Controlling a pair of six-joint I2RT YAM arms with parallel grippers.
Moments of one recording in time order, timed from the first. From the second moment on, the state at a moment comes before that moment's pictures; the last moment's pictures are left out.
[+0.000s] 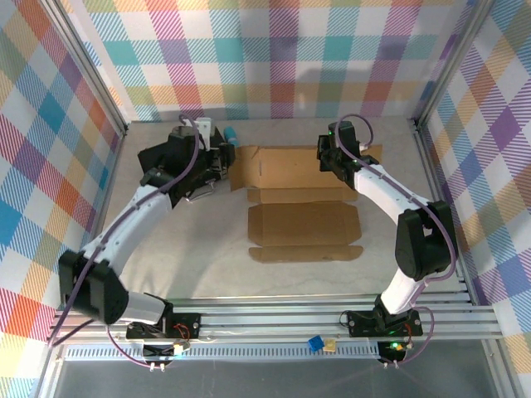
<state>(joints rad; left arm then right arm) -0.34 1.43 1.22 -0.30 0.00 -0.20 0.36 1.70 1.29 -0.16 0.08 1.77</state>
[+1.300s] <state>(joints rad) -0.54 1.70 1.21 -0.18 -0.23 -0.31 0.35 1.71 1.30 -0.15 0.05 1.77</state>
